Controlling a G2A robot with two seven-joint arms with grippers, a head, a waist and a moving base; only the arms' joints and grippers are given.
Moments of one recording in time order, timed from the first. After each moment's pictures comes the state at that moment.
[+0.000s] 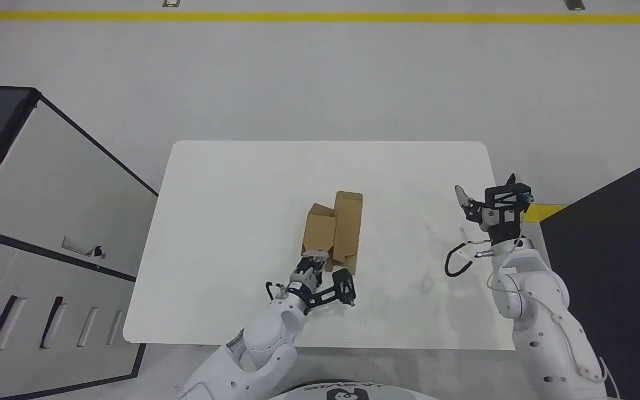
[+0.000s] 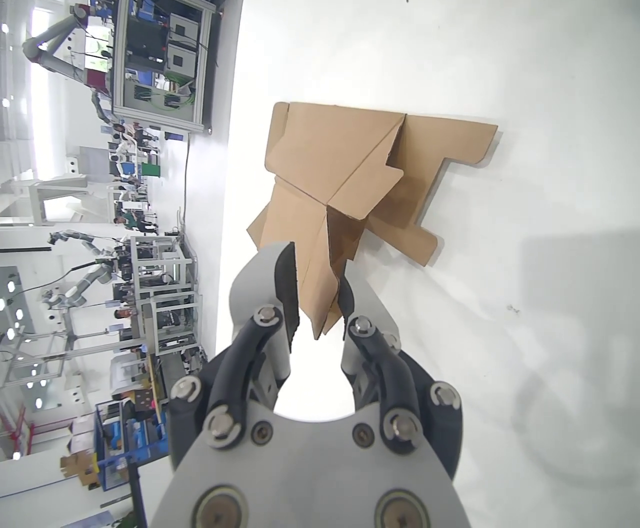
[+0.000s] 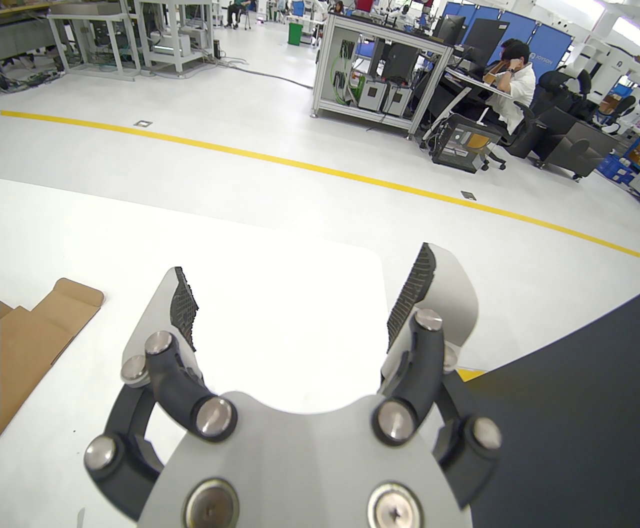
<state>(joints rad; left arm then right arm) 1.65 -1.22 -0.85 -1.78 2.50 -0.12 -0.42 -1.73 -1.15 1.60 -1.80 -1.33 0.00 0.00</state>
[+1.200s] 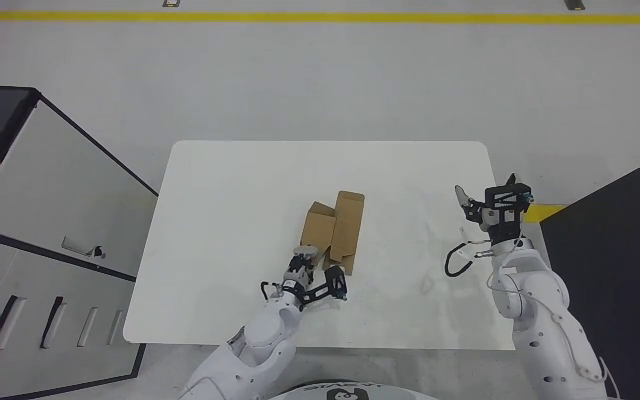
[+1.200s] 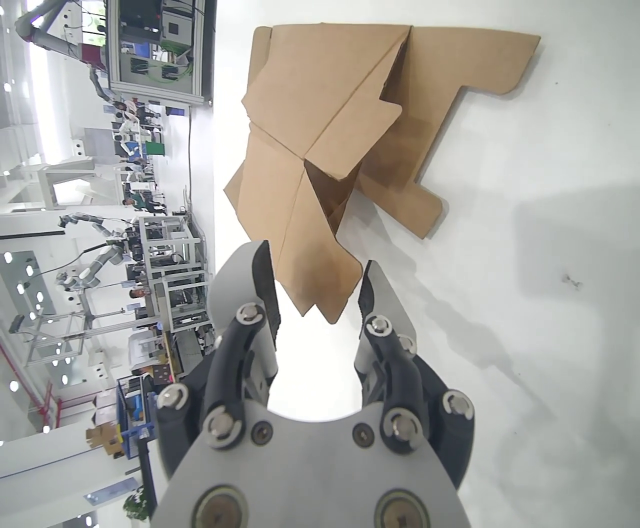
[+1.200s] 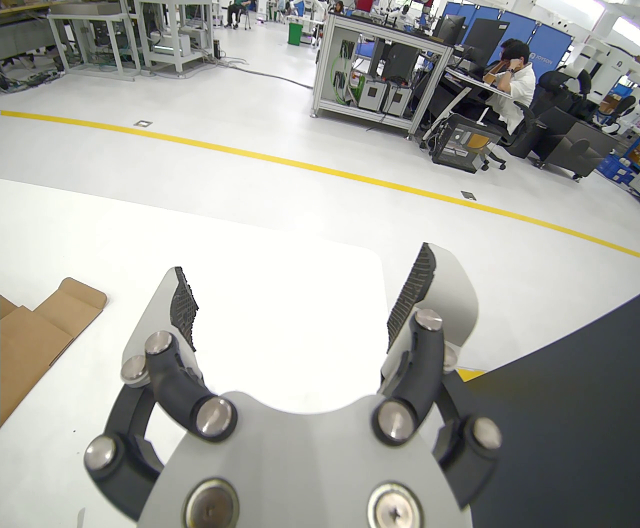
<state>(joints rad) 1.63 -1.24 -0.87 -1.67 2.53 -0.06 -0.43 -1.73 -1.15 1.60 -1.80 -1.33 0.00 0.00</state>
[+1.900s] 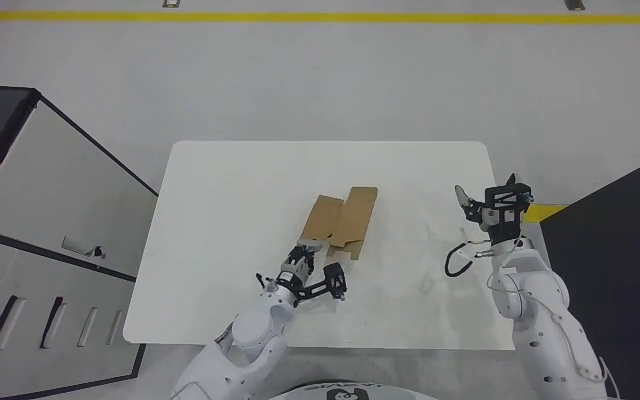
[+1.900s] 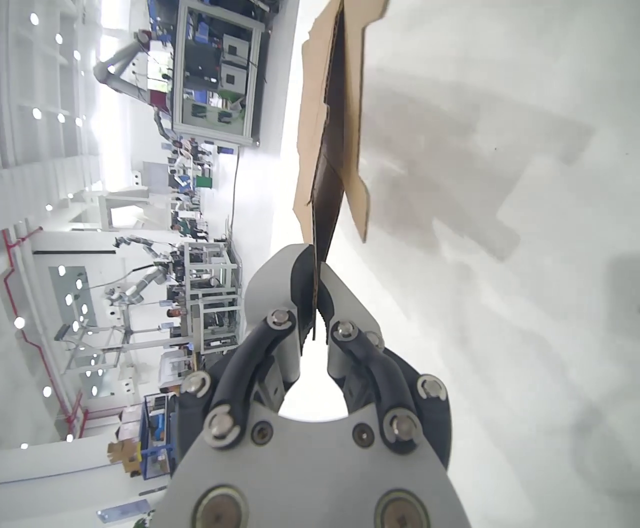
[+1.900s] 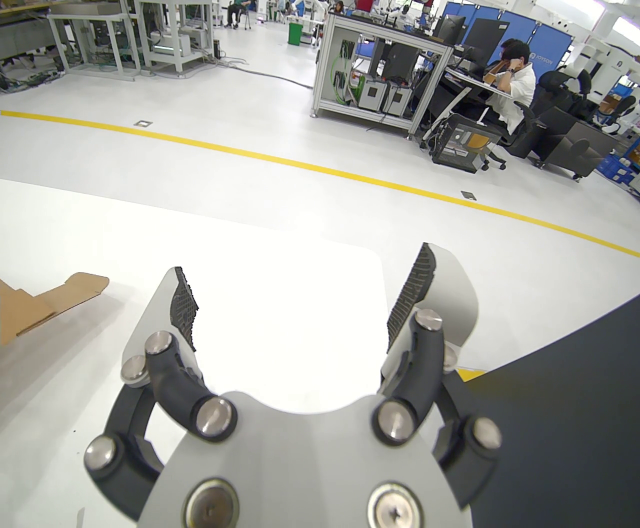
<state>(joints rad) 1.69 -1.22 -0.97 -1.80 2.64 -0.05 -0.22 -1.73 -1.15 1.60 -1.80 -1.33 0.00 0.00</state>
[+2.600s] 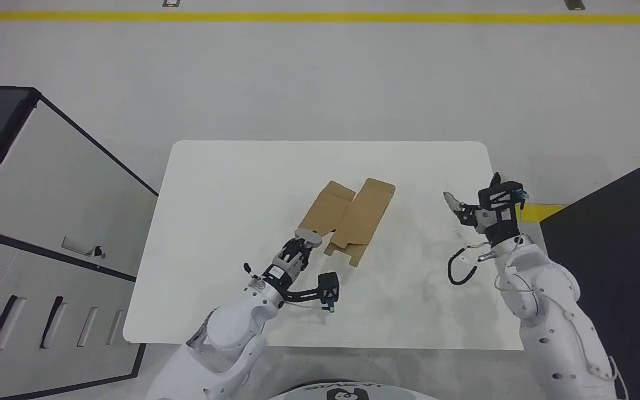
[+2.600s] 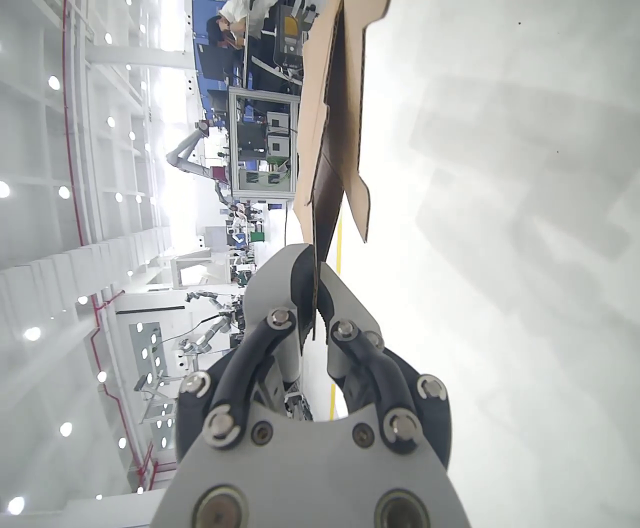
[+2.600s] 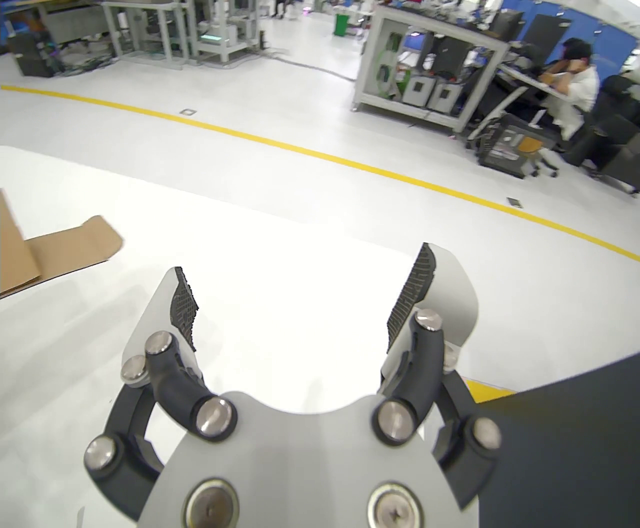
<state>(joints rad) 1.75 -1.16 -1.09 -1.96 2.85 -0.13 0.01 -1.72 -1.13 1.66 -1.81 -1.23 -0.31 0.12</state>
